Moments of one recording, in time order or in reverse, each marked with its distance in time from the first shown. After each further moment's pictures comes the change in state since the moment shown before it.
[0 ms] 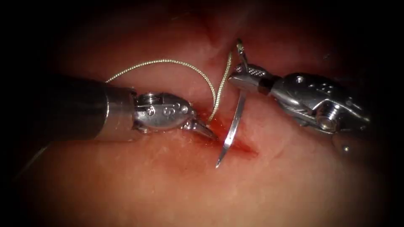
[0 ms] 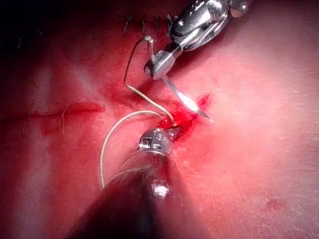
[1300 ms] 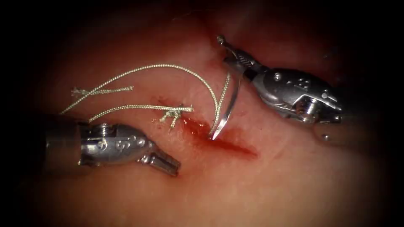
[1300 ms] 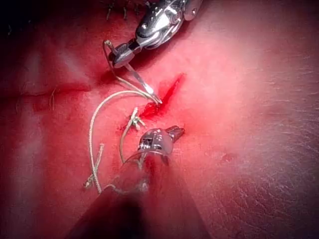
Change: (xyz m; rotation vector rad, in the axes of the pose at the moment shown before) right arm -0.002 0.000 0.003 -0.134 0.046 -0.195; left arm -0.002 0.010 -0.004 -0.037 -0.054 0.003
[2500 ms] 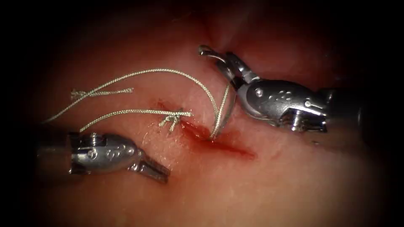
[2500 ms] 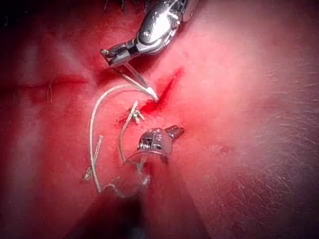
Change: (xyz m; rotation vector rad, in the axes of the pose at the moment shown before) right arm -0.002 -0.004 0.001 -0.113 0.059 -0.225; left arm -0.001 0.001 0.000 0.003 -0.007 -0.004
